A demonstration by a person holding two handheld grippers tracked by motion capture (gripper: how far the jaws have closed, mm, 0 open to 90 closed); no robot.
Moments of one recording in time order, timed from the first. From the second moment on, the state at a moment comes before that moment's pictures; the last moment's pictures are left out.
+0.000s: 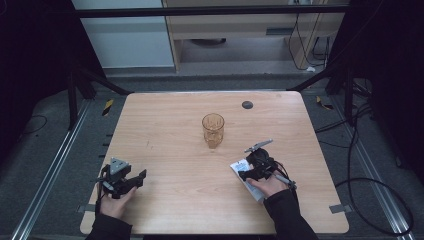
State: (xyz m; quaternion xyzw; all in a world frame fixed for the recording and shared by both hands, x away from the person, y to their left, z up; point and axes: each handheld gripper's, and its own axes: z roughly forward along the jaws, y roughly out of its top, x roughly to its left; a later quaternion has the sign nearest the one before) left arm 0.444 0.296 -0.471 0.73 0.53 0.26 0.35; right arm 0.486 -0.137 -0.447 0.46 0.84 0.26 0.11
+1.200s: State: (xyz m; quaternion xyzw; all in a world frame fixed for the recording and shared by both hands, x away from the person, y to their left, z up) left arm 0.444 0.296 -0.471 0.73 0.53 0.26 0.35; right arm 0.492 -0.128 -0.476 0.46 0.85 0.23 0.11
